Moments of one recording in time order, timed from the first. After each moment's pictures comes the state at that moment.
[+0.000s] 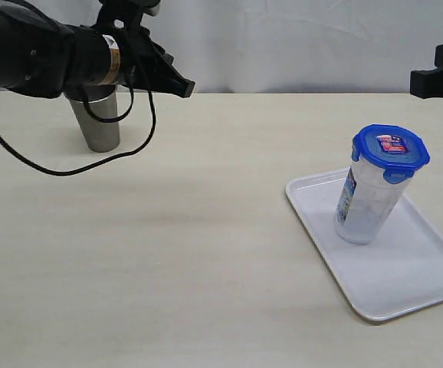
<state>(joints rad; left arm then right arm) -0.45 1.83 -1.26 1.75 0.00 -1.57 0.14 1.09 -0.79 -0.28 0.14 0.17</state>
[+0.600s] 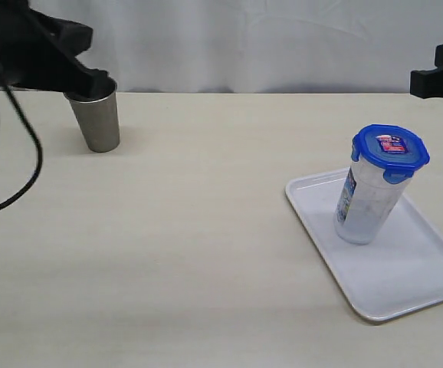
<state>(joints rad) -0.45 1.20 -0.82 1.72 0.02 -1.58 0.14 1.09 -0.79 -0.28 0.14 0.17</state>
